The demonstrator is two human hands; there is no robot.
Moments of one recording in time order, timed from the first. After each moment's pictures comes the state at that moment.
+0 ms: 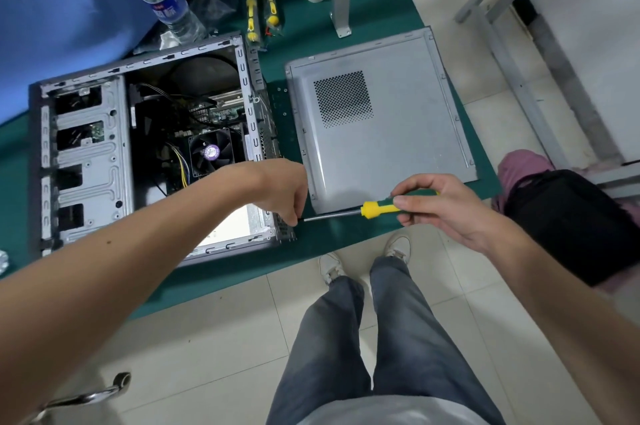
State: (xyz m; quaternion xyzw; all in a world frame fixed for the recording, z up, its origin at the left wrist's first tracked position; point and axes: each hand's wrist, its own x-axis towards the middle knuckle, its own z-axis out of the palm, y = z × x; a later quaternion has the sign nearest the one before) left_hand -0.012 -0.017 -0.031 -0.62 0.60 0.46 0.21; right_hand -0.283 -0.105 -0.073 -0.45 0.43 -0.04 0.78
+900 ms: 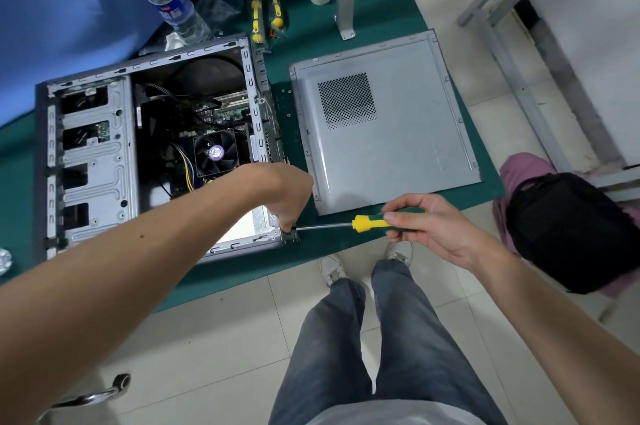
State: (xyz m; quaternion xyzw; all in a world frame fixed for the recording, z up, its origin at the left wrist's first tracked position) left_hand -0.025 -0.021 -0.026 -0.58 0.60 0.43 0.34; right_hand -0.280 -0.081 -0.091 -0.39 0.45 -0.02 0.80
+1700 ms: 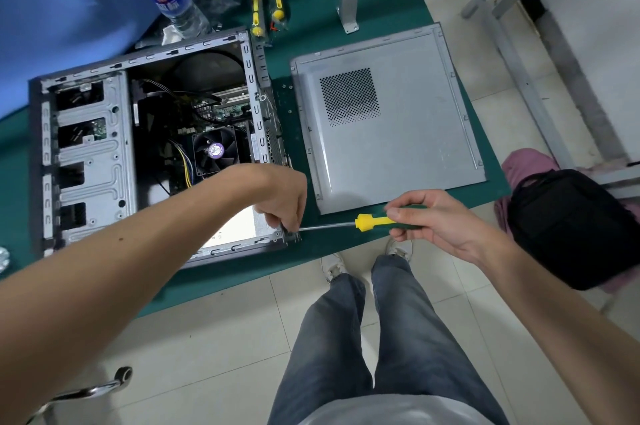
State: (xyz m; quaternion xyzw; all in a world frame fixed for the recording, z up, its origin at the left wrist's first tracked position) left_hand -0.006 -0.018 -0.037 -0.61 0.53 0.52 0.28; right_hand -0.275 -0.091 -0.096 -0.40 0.45 0.01 0.80
